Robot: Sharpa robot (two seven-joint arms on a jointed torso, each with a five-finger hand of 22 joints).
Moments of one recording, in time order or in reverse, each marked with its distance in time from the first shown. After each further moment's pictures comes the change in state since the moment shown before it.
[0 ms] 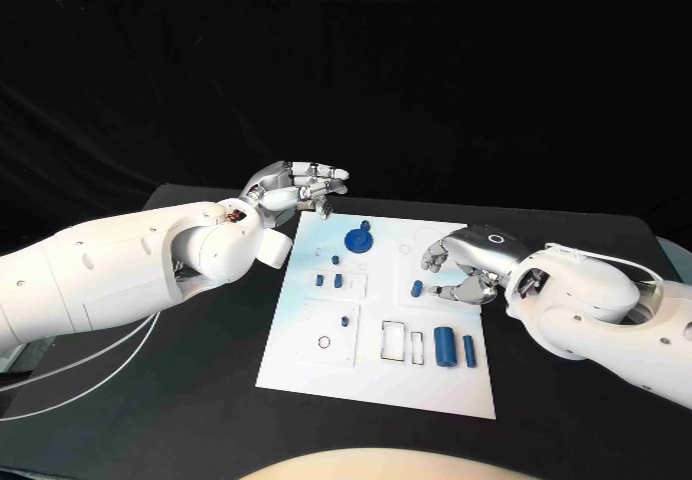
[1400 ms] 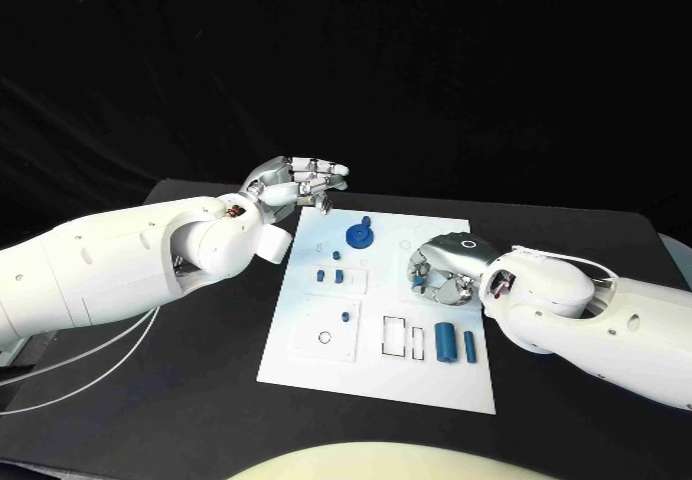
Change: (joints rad) left arm 0.000 -0.007 0.000 0.003 0.000 0.000 -0.005; left_hand 0.000 0.000 0.000 0.000 0.000 0.000 0.000 0.000 0.000 0.000 0.000 0.003 0.001 0.000 0.000 0.000 -0.001 0.000 -0.003 0.003 -0.005 -0.001; right arm -0.035 0.112 -0.011 -0.104 -0.010 0.026 0.014; right_hand 0.070 0.054 0.178 0.017 -0.103 0.121 -0.027 0.040 0.018 0.111 -0.029 0.066 0.015 0.000 -0.029 0.030 0.019 0.000 0.000 -0.026 0.071 0.000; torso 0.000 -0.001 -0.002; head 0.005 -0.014
